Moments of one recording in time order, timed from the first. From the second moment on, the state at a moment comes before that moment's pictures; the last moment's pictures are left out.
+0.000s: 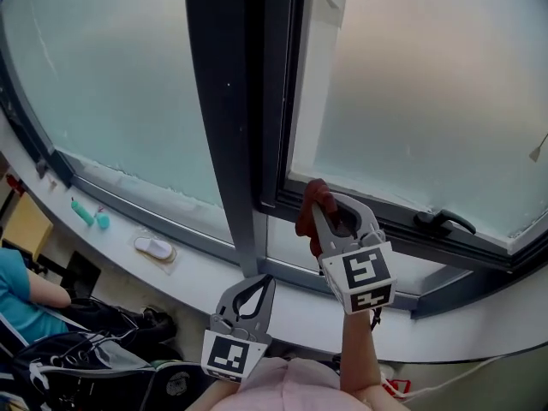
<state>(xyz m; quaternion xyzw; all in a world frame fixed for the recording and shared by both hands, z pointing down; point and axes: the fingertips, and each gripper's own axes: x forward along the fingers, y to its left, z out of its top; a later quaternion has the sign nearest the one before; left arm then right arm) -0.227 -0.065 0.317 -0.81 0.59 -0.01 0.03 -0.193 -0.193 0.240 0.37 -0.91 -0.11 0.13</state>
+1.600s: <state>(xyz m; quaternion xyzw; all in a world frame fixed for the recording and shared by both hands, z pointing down) -0.274 -0.125 0.325 -0.84 0.54 -0.02 0.05 -0.234 -0.279 0.314 0.44 -0.85 -0.02 0.28</state>
